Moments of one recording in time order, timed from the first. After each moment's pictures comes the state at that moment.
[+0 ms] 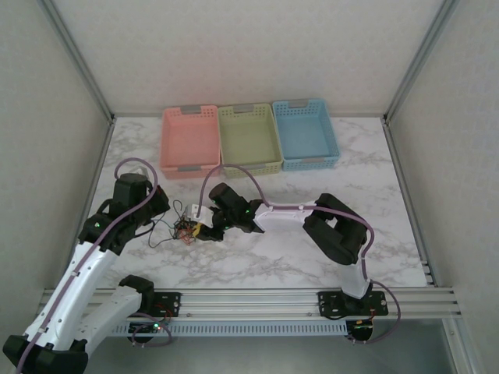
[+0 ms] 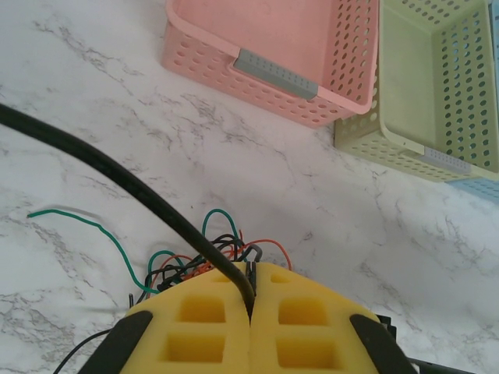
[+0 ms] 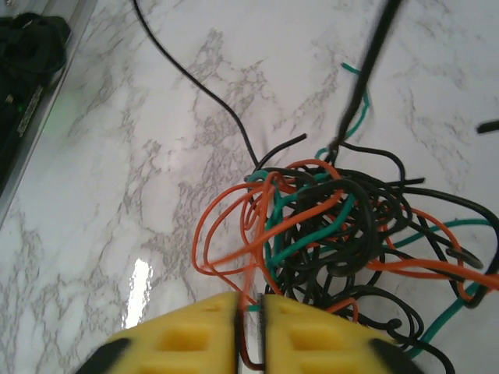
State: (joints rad) left arm -0.32 0.79 0.87 -0.80 -0.11 -0.70; right arm 1.05 1.96 1.21 0.03 -0.48 -0.38
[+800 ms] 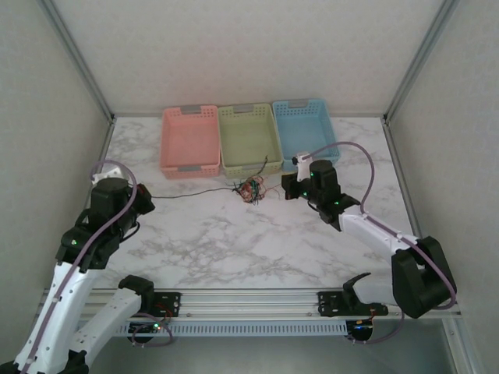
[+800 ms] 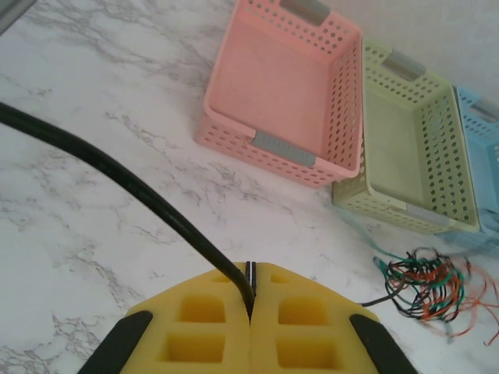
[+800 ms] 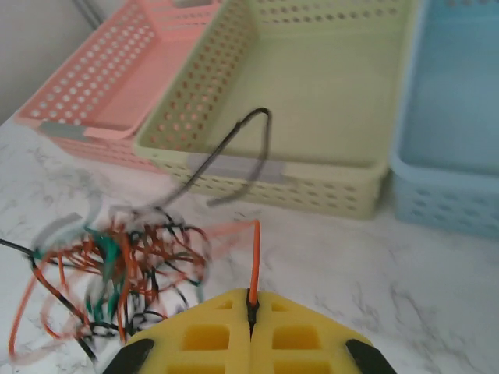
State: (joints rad) left arm -0.31 0.69 0.99 -0.90 -0.24 -0.65; right arm 0.48 1.28 0.71 0.08 -0.18 0.24
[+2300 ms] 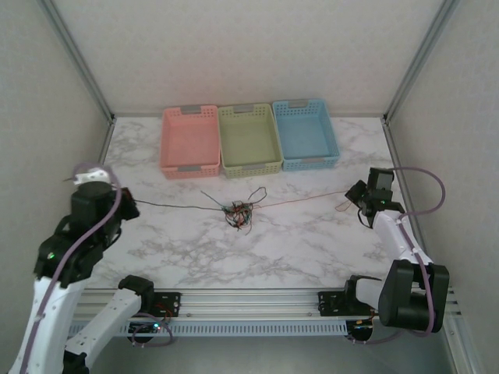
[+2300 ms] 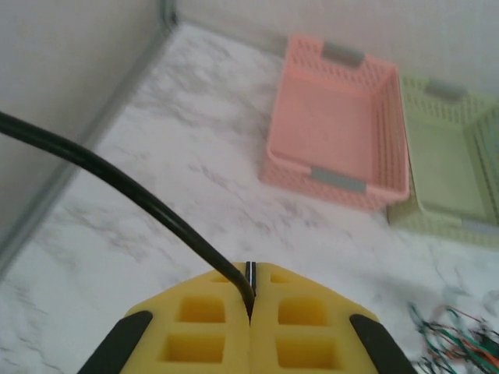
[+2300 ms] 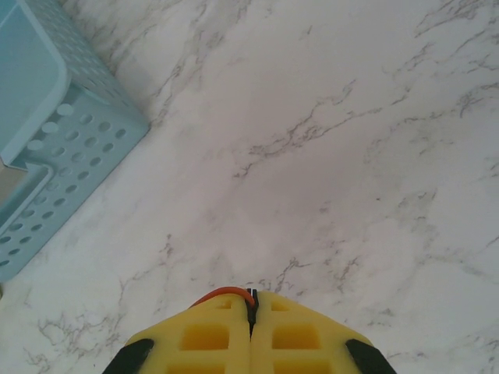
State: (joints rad) left arm -0.30 0.69 1.10 -1.06 -0.29 -0.49; right arm -0.10 1.18 0.66 -0.31 -0.01 0.58
